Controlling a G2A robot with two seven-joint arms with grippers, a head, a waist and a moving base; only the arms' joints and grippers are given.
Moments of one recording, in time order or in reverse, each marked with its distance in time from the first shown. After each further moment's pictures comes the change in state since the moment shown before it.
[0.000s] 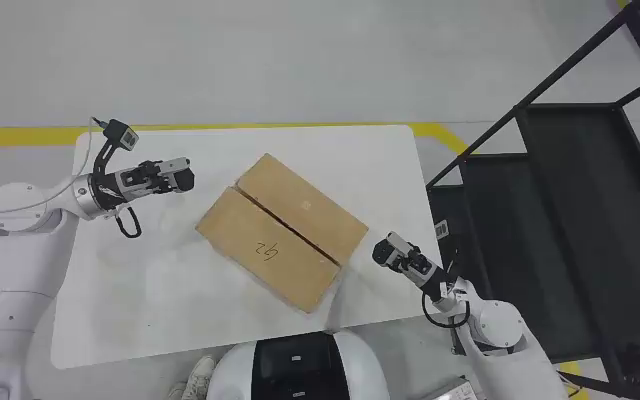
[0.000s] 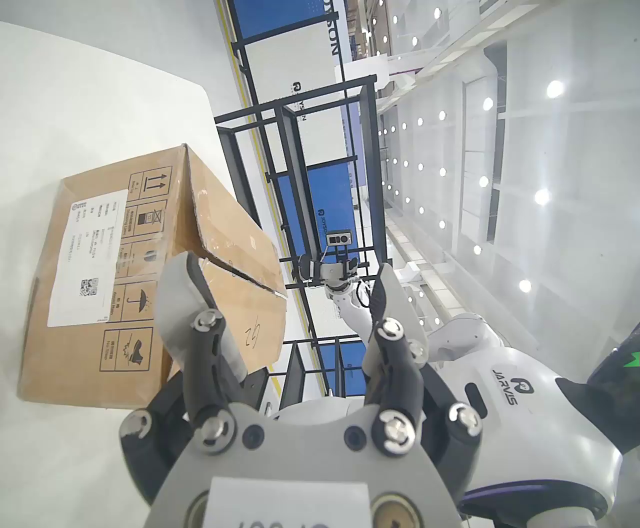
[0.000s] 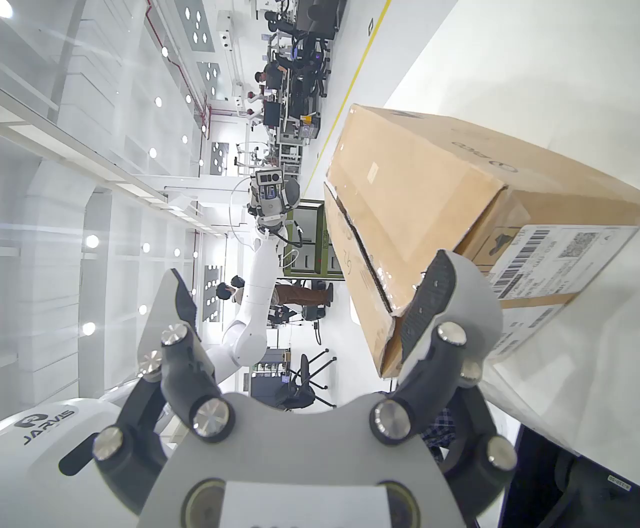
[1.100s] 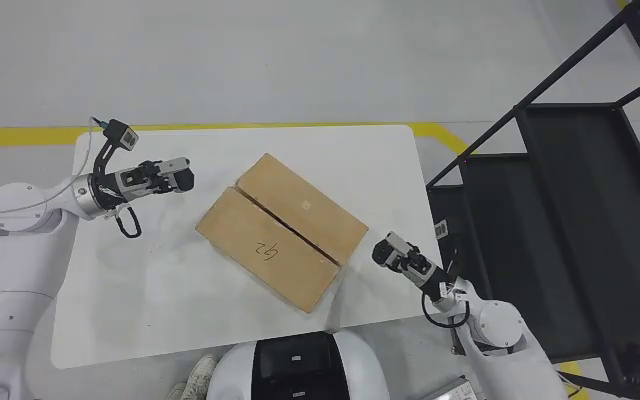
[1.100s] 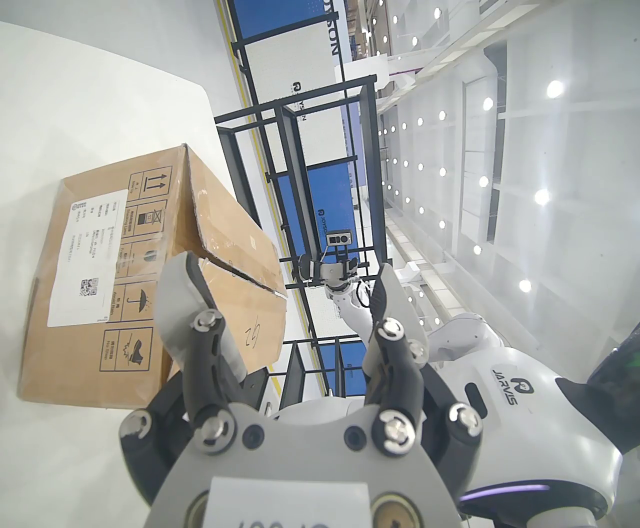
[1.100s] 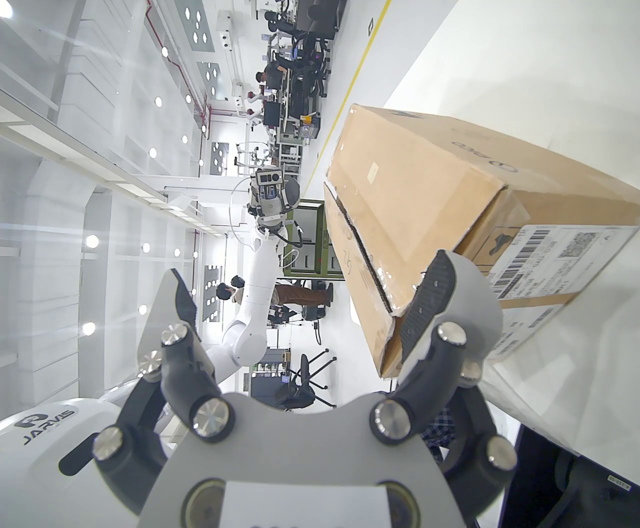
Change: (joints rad) left arm 0.001 0.000 0.001 -0.002 0.001 0.001 0.001; right arm 0.009 0.001 -0.013 0.004 -0.005 0.033 0.018
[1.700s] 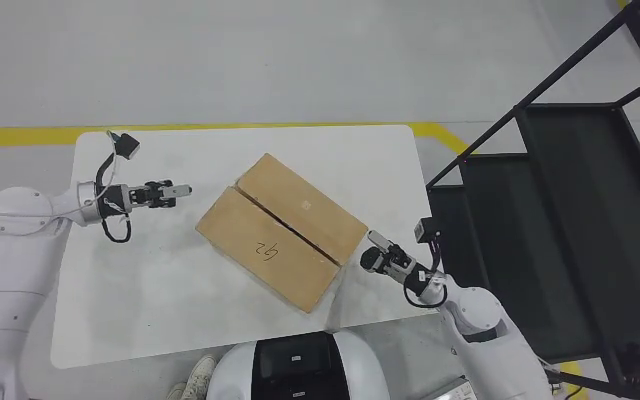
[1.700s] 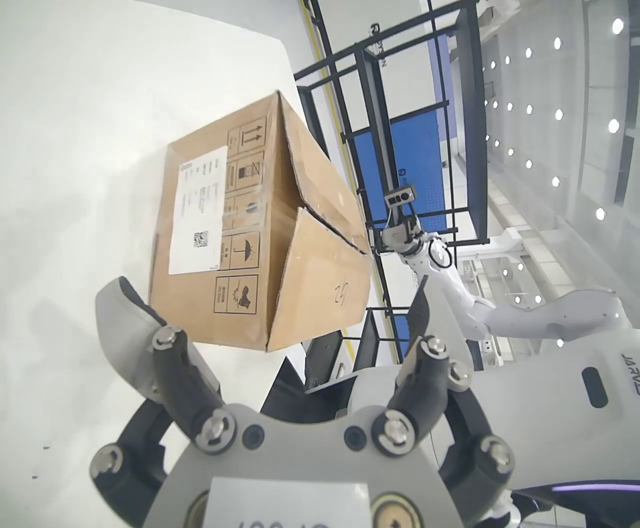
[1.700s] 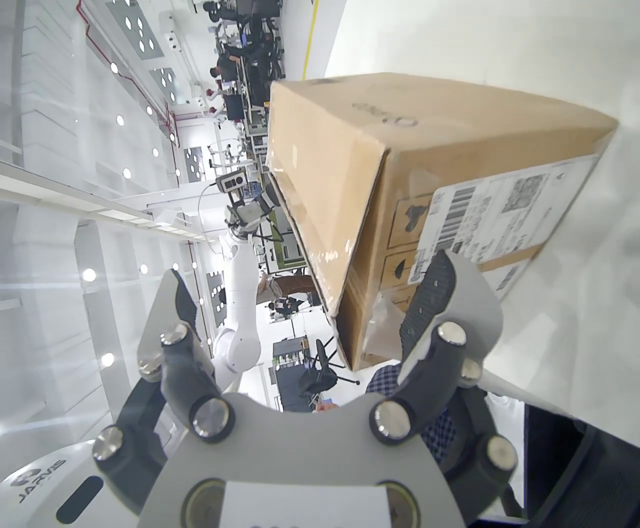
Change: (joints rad) left arm -0.018 0.012 0.029 0.025 0.281 -0.147 -0.047; right arm 0.113 0.000 -0.090 0.144 -0.011 0.138 -0.052
